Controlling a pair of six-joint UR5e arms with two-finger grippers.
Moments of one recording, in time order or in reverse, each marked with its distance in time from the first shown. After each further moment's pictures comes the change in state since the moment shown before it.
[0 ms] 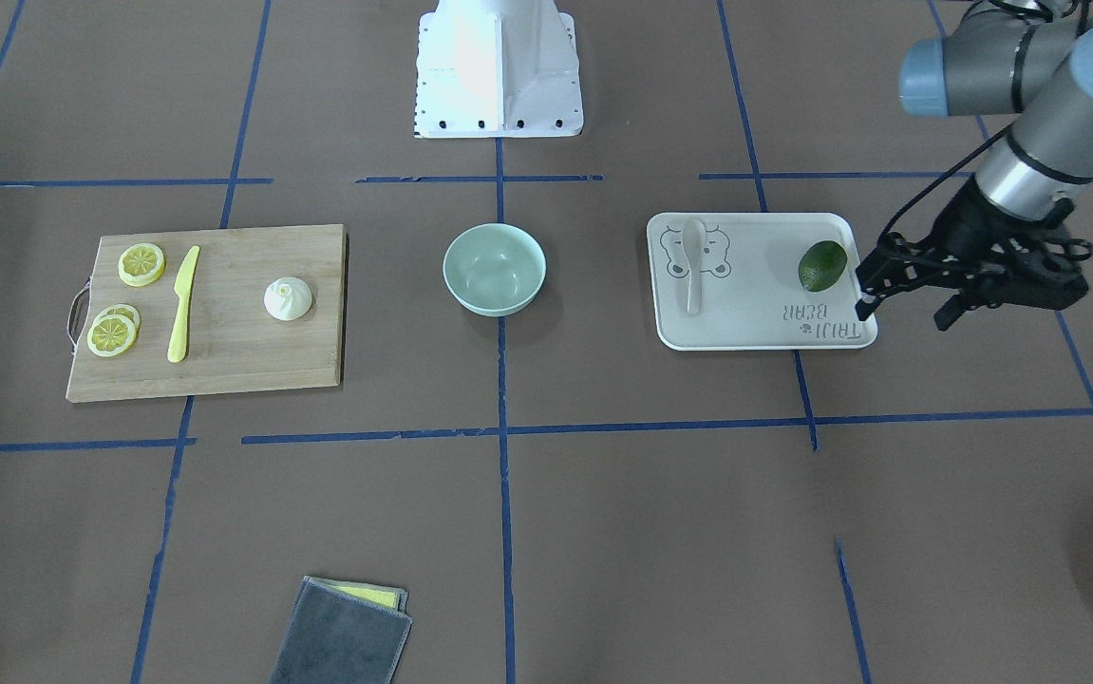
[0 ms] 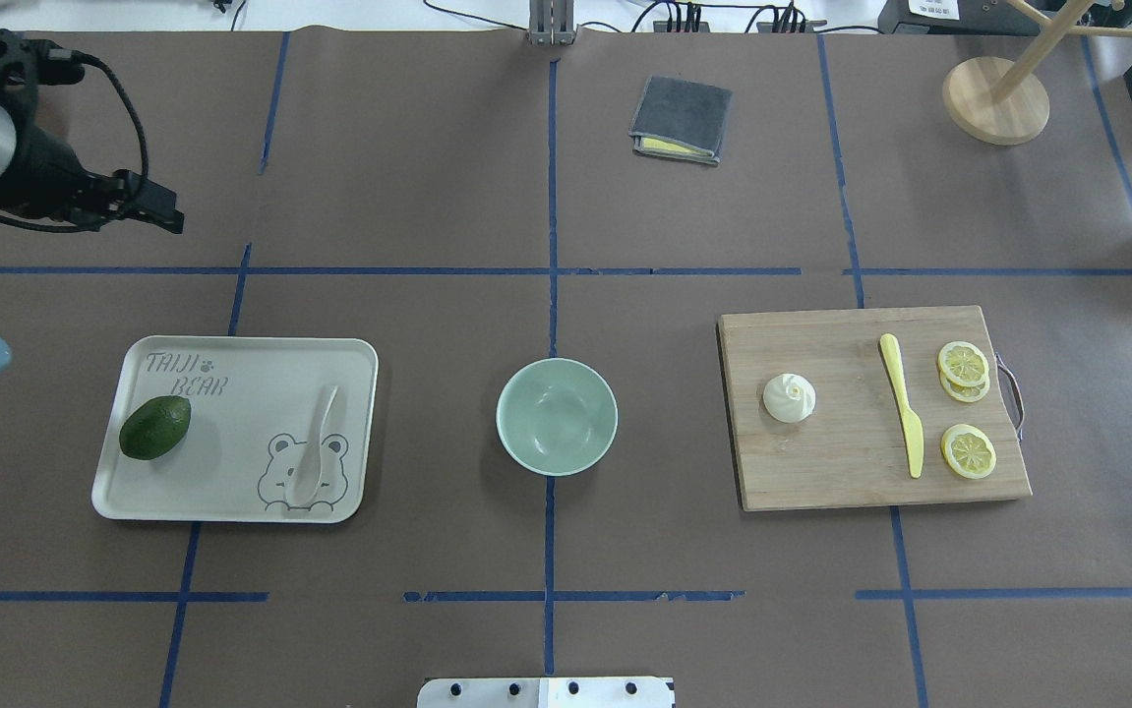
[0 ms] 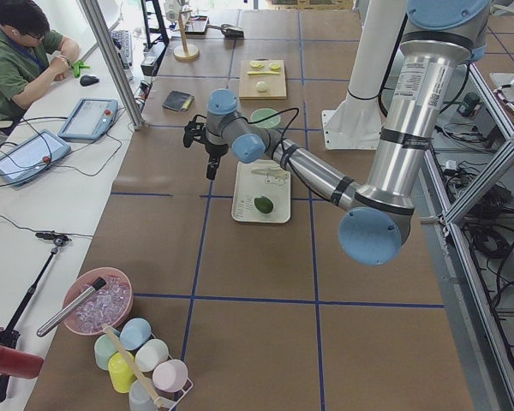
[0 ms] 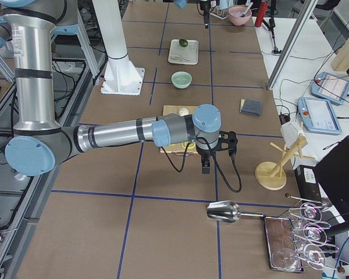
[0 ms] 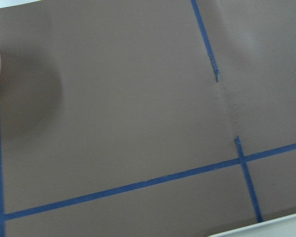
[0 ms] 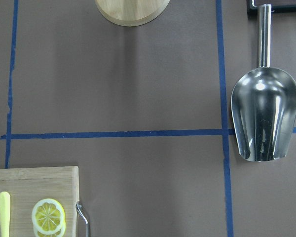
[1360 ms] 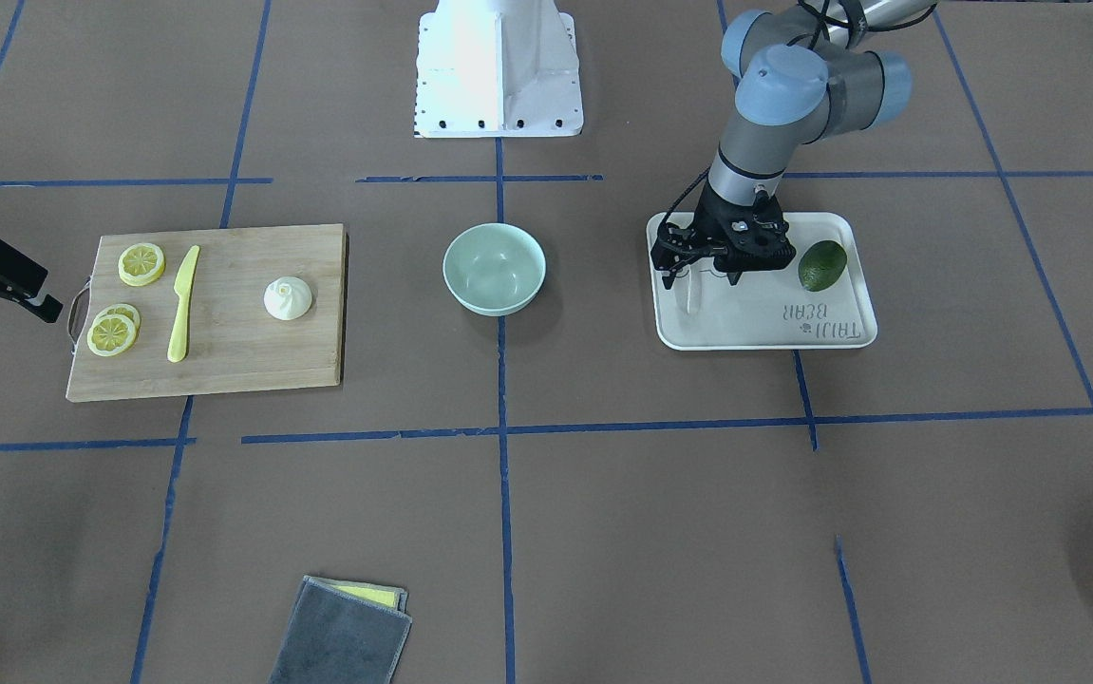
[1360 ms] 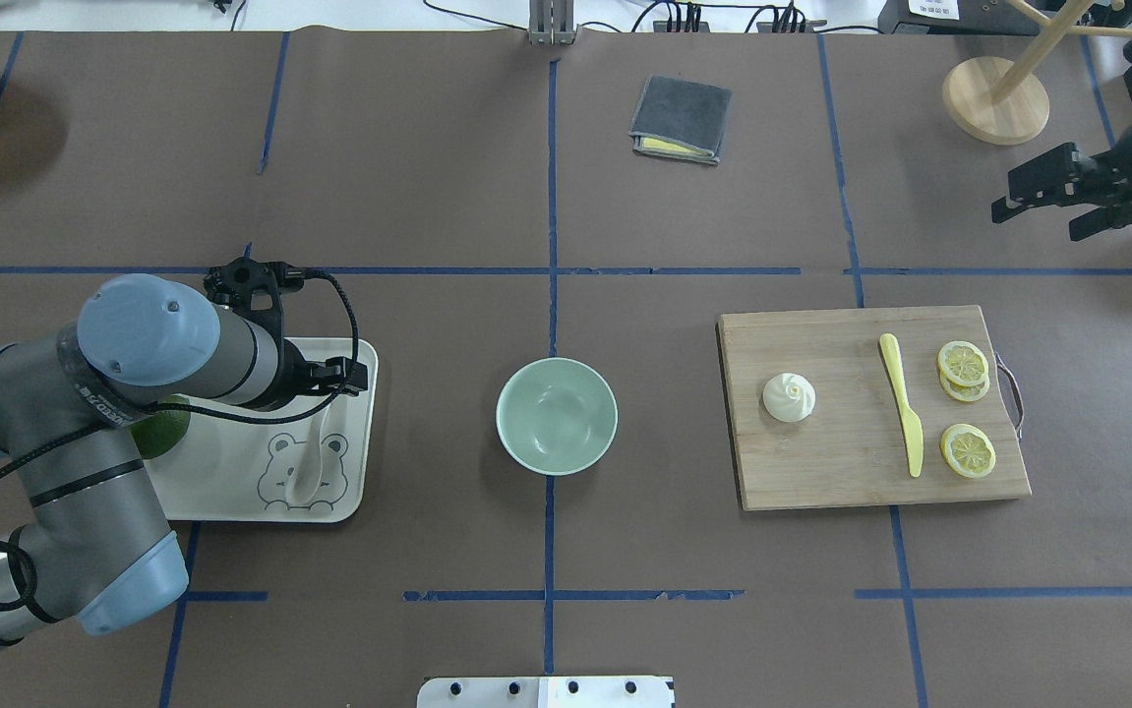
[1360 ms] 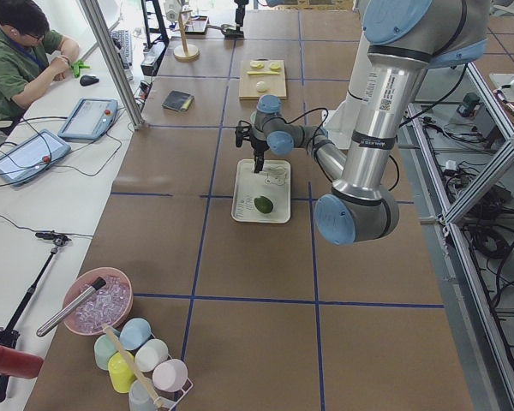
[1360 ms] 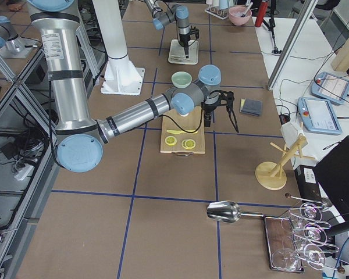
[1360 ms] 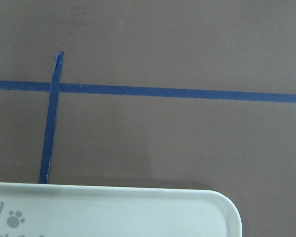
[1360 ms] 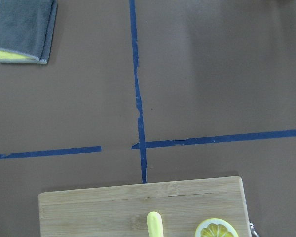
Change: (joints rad) left arm 0.425 -0.038 0.017 0.001 0.302 -0.401; right arm -0.380 0.146 0.093 0.191 -0.111 0.630
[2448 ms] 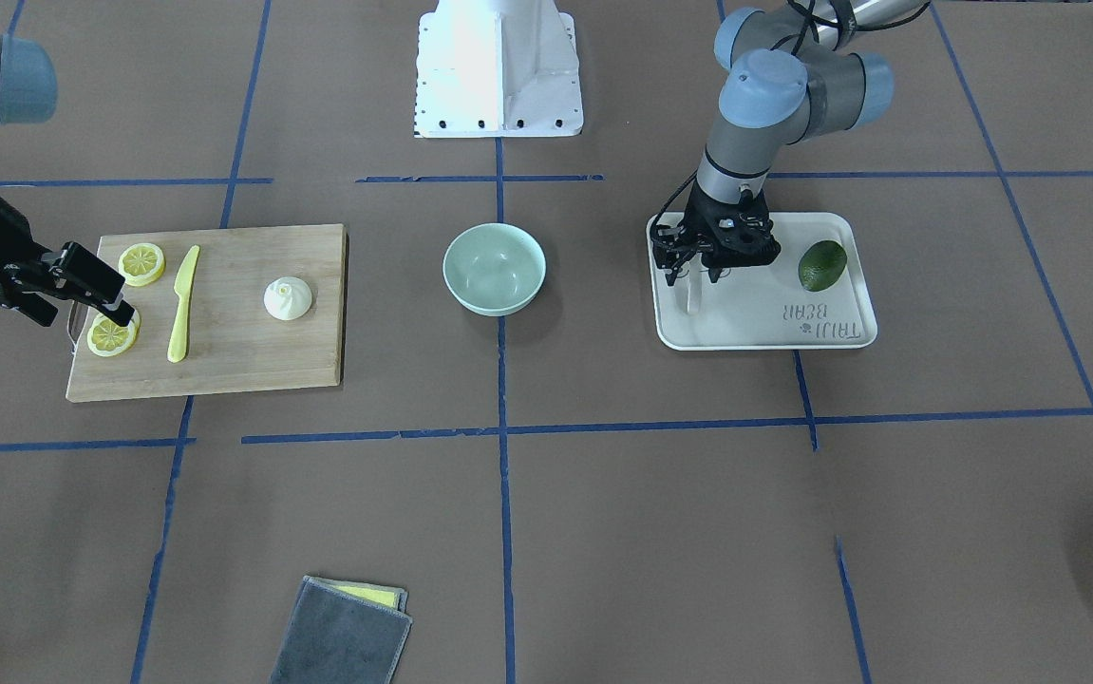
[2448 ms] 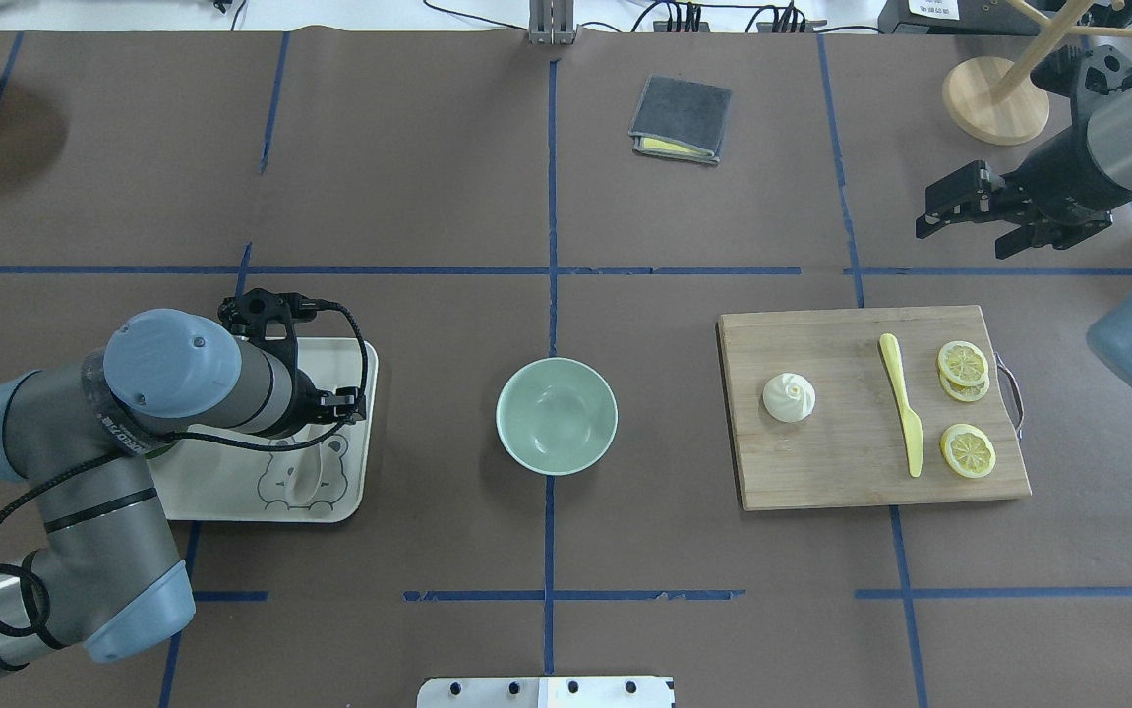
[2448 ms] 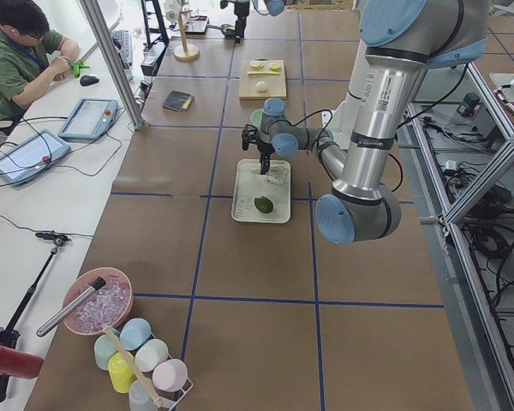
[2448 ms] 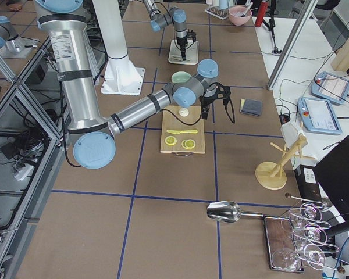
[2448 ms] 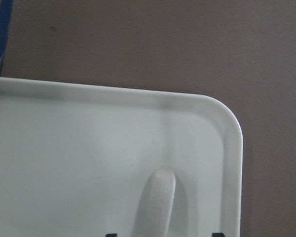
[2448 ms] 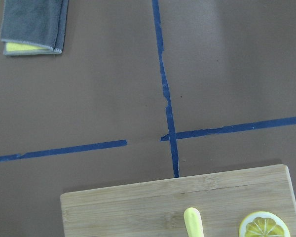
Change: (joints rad) left arm 0.037 0.005 0.014 0.008 0.014 -0.011; right arm -0.076 0.035 0.004 0.001 -0.045 0.104
